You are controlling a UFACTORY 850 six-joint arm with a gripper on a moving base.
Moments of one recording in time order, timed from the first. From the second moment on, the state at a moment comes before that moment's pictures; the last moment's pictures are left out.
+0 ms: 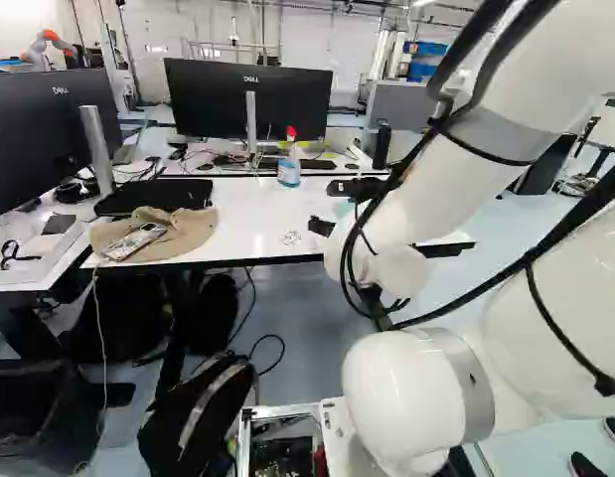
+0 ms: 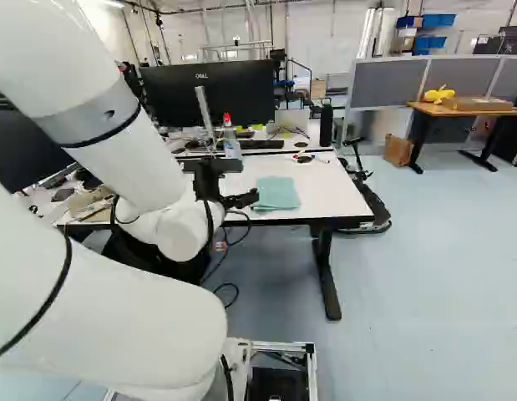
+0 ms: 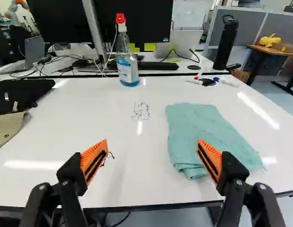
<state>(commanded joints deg) 0.0 16.0 -5.0 0.0 50.0 0.0</state>
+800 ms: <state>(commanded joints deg) -9.6 15.8 -11.6 0.2 48.3 0.0</state>
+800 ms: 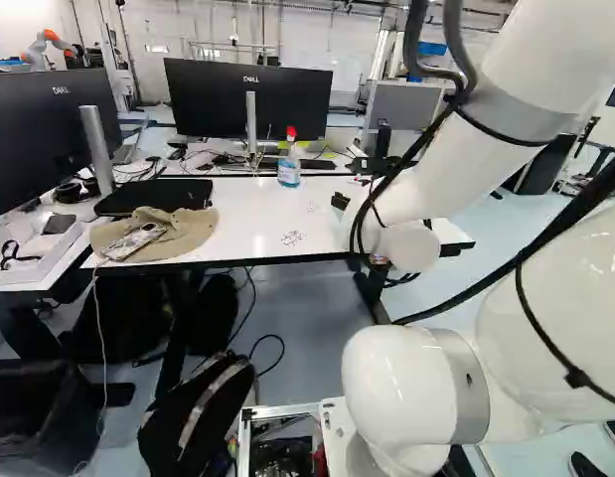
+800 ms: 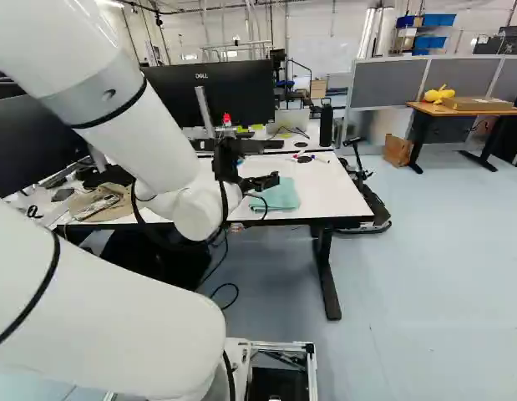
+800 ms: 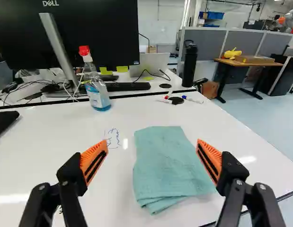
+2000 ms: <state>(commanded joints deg) -11.5 5.6 -29.4 4.9 13.8 0.0</state>
